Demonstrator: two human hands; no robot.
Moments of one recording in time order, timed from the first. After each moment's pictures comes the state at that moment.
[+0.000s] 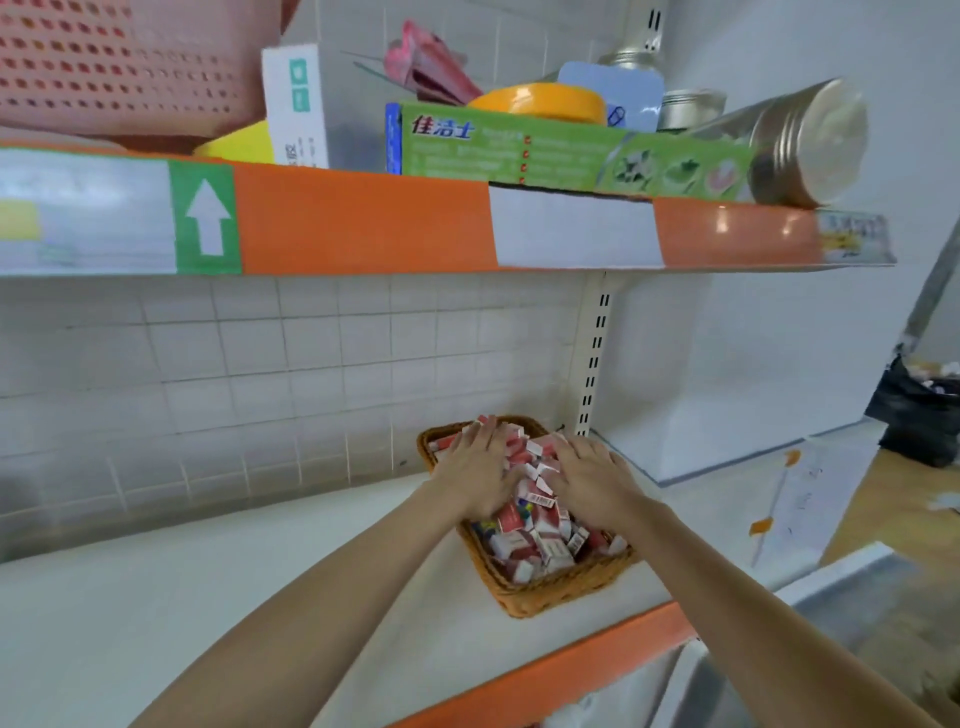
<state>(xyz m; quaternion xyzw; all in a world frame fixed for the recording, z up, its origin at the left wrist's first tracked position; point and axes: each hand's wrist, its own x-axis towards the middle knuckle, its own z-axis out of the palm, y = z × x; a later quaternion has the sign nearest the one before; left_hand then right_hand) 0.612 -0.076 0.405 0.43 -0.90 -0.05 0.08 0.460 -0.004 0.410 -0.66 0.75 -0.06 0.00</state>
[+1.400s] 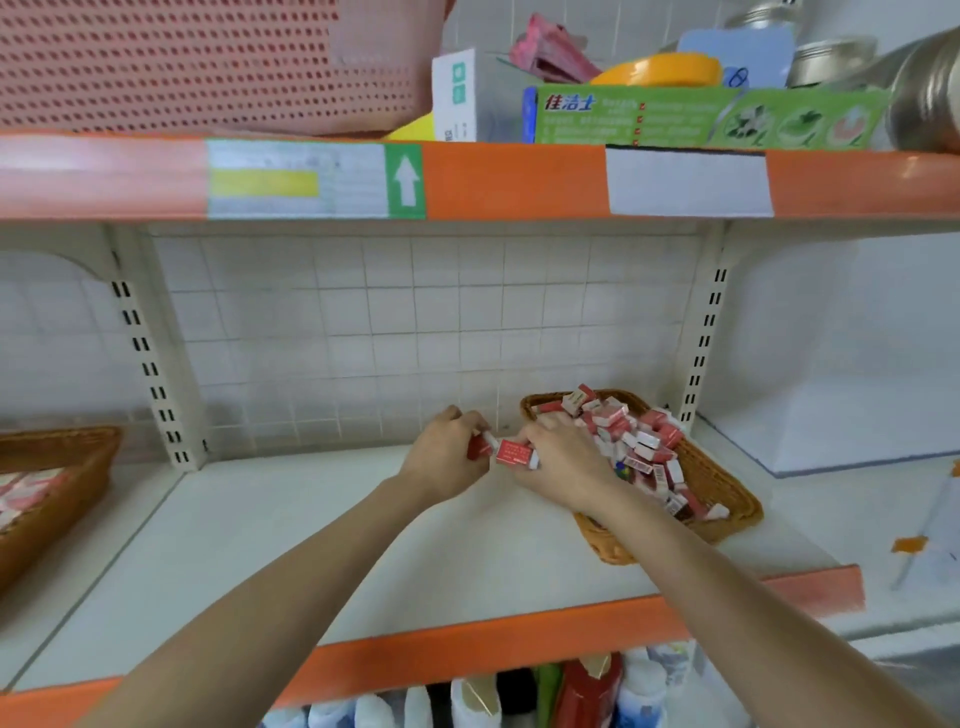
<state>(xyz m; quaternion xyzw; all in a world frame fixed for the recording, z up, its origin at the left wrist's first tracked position) 0.748 -0.025 0.401 0.52 -0.81 -0.08 0.27 0.584 -0.002 0.402 -0.78 0.60 -0.18 -0.01</state>
